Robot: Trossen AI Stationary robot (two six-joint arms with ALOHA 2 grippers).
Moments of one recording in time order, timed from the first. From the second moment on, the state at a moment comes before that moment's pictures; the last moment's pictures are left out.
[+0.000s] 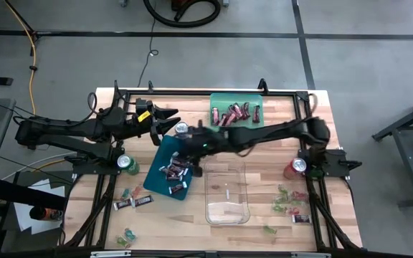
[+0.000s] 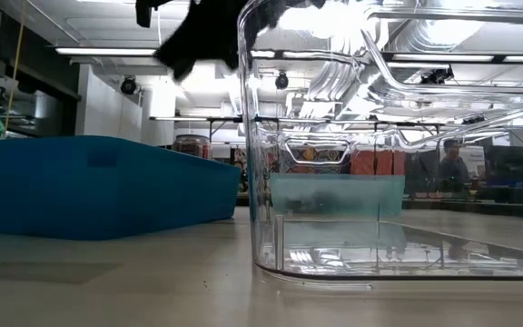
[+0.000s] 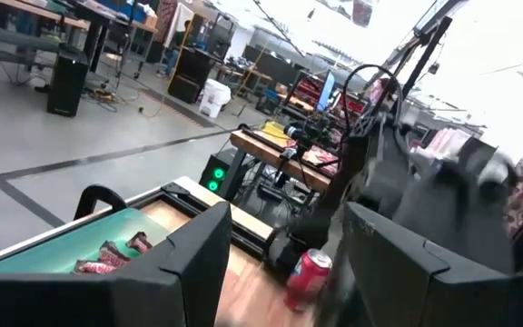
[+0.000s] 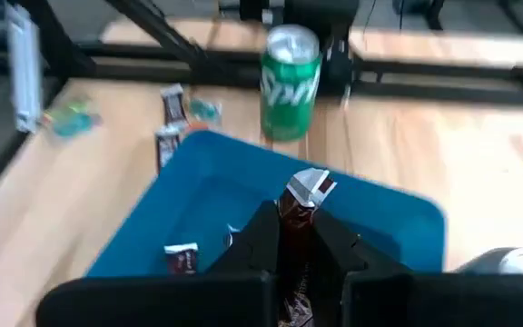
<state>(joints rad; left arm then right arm) -0.01 0.88 0.75 0.21 -0.33 -0.41 0.06 1.98 1.65 -0.23 -0.03 -0.03</state>
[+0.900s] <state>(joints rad) -0.01 0.88 0.75 0.20 -0.32 -0.41 0.05 2.12 1.64 -0.19 0.00 0.05</state>
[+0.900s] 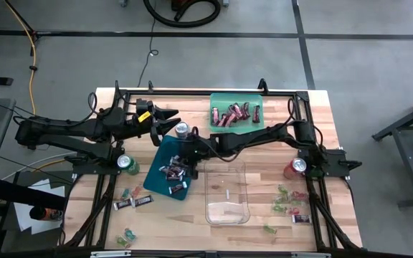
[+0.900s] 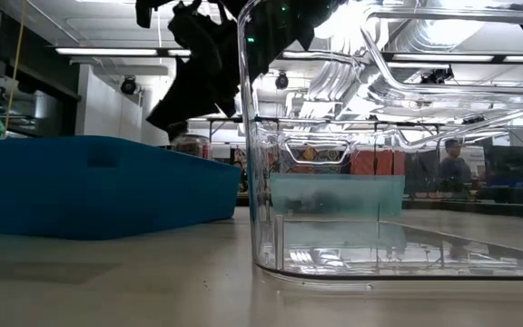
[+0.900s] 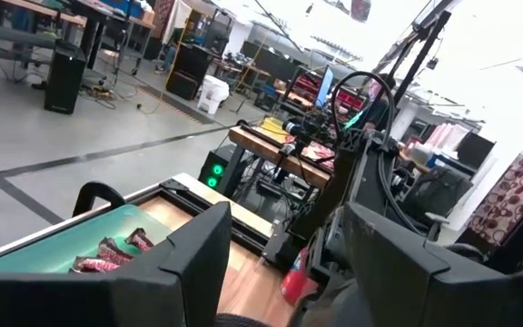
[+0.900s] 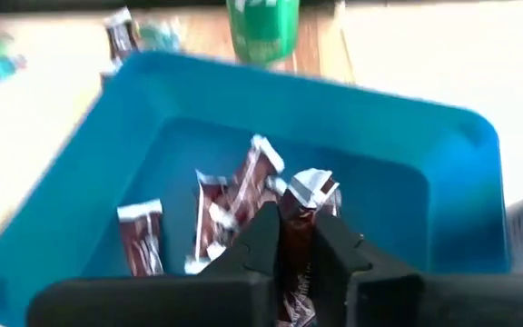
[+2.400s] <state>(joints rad) -0.01 0.88 0.75 0.18 -0.32 -0.41 0.09 1.64 1.26 -0.58 0.08 0.22</state>
